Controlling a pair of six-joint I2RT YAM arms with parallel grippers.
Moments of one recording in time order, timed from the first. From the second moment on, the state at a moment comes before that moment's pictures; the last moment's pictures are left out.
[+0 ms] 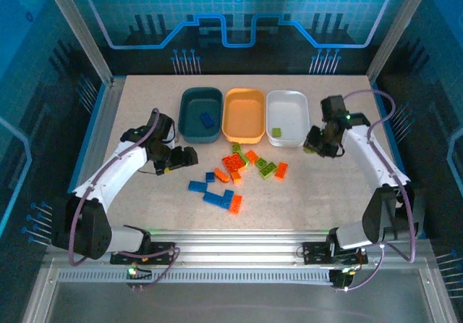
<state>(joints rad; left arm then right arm) -0.21 1.34 1.01 -0.93 0.27 -0.48 0.10 1.46 1.26 -1.01 -0.13 0.61</state>
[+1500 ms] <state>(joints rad) -0.21 1.28 0.99 -0.95 0.31 -0.51 0.17 2.10 1.92 -1.13 -0.14 0.54</state>
